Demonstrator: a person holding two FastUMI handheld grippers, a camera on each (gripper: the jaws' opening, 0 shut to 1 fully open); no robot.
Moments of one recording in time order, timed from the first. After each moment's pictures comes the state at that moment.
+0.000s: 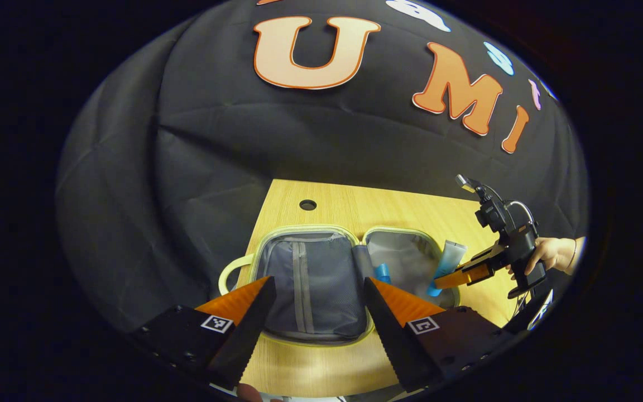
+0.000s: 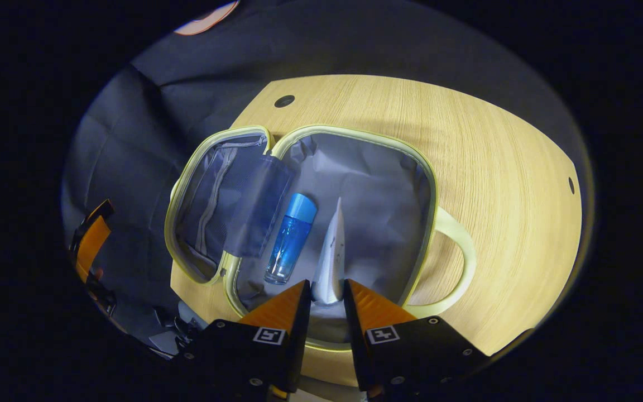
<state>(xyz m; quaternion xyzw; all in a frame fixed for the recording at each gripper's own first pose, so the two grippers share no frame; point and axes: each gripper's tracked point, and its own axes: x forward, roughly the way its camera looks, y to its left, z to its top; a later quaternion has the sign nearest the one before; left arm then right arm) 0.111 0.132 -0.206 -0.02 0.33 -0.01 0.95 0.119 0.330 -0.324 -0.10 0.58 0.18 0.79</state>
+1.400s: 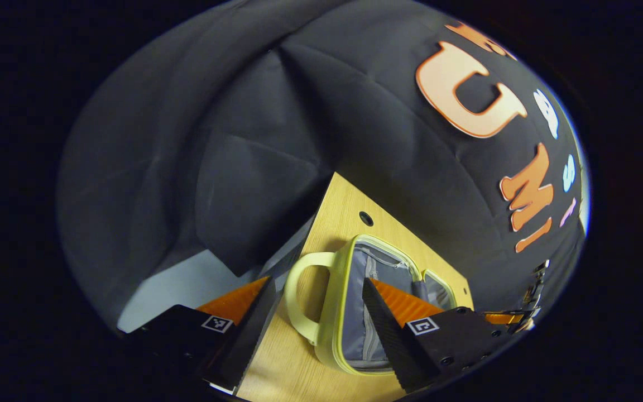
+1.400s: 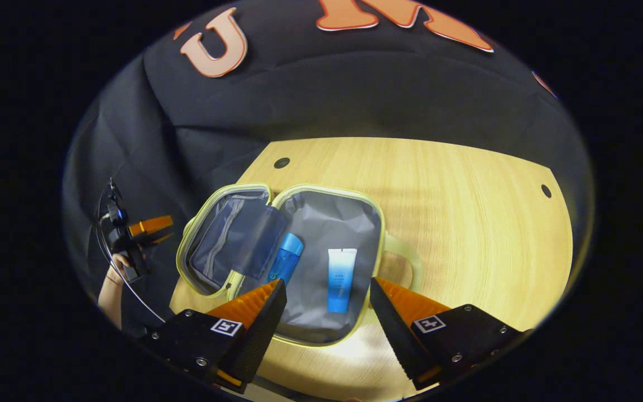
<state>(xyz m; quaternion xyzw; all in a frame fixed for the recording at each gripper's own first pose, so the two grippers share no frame) 0.161 0.311 -0.351 -0.32 0.27 0.02 0.91 0.120 0.286 -0.257 -0.07 0.43 0.16 0.89</state>
